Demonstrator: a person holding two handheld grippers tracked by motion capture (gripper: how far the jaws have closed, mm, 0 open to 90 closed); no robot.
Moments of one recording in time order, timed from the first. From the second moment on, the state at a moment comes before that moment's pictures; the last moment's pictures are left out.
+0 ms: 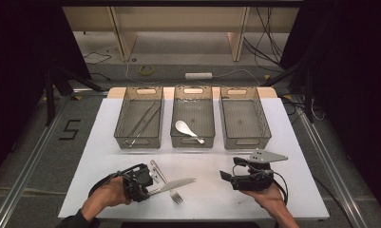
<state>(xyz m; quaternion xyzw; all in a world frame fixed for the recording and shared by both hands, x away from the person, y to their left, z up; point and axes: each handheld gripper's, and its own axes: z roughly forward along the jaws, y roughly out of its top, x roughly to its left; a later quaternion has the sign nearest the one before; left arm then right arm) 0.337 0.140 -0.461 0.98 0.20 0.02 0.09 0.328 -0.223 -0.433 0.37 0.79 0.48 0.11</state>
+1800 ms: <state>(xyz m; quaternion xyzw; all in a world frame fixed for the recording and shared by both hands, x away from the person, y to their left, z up) 0.347 0.115 -0.434 0.96 0.21 -0.01 0.17 0.312 -0.187 -0.427 0.27 0.82 0.48 0.13</state>
